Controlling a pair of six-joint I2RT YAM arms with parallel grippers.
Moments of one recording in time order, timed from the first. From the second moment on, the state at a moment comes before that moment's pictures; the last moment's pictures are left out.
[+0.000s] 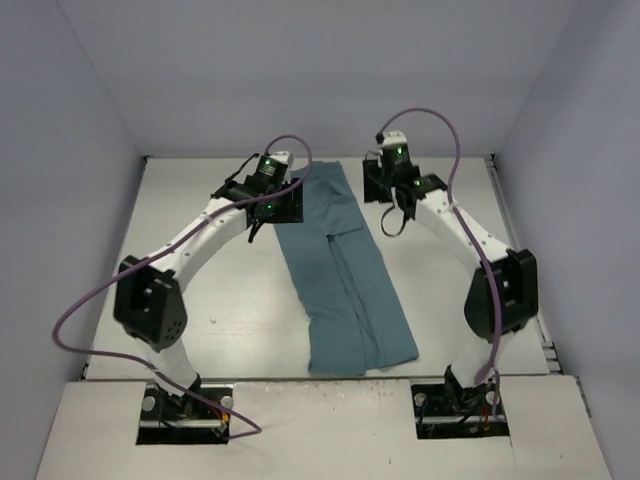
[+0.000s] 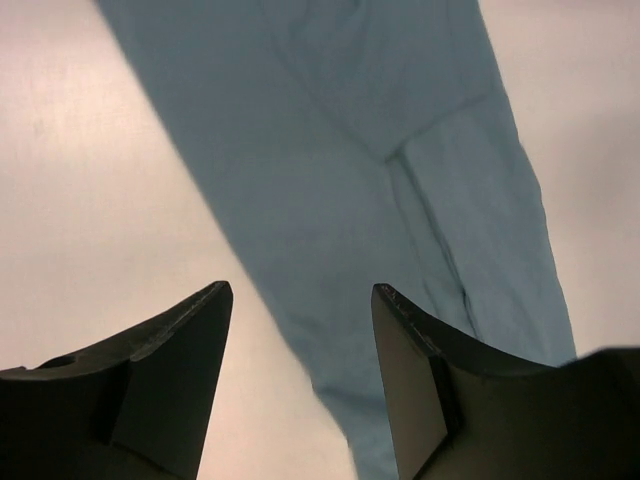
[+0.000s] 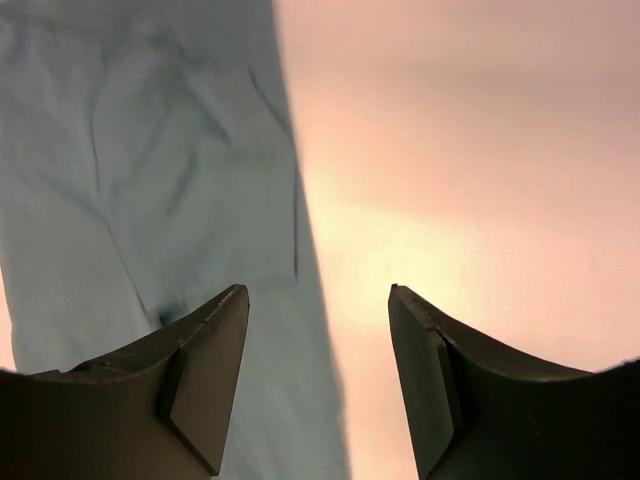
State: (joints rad) left arm -0.52 1.65 1.47 -0.65 -0.03 -0.47; right arm 0.39 1.81 1.57 -0.42 0.18 0.17
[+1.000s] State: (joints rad) left arm -0.39 2.58 2.40 -0.81 -0.02 -0.15; right arm 0.63 1.54 0.80 -0.34 0.11 0.52
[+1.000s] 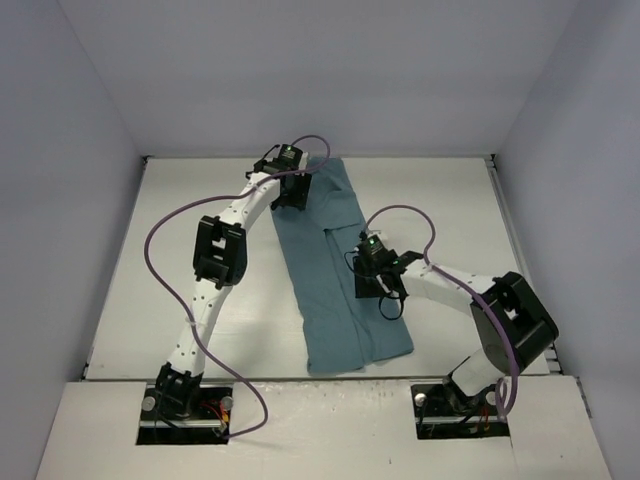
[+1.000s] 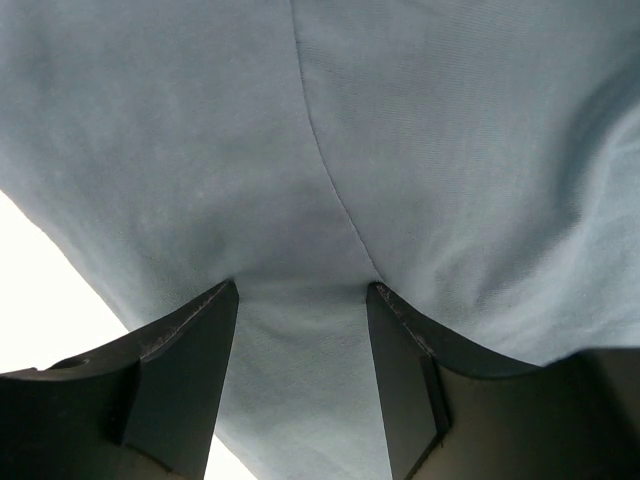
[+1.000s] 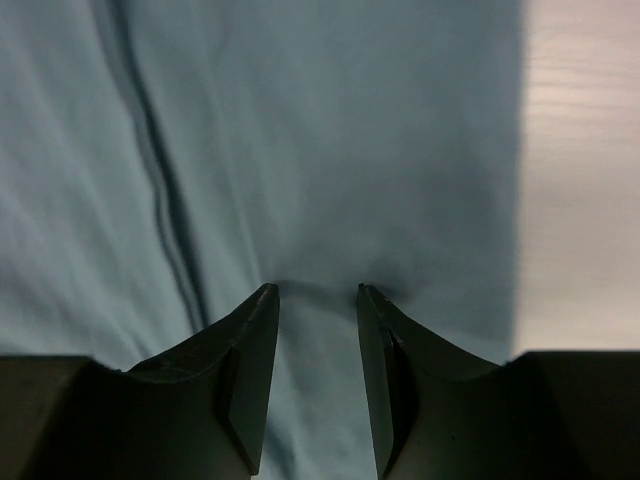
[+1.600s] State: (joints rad) left arm -0.32 2.28 2.23 -0.84 -0.03 -0.10; right arm 0.56 1.74 1.47 -0.38 0.04 0.30
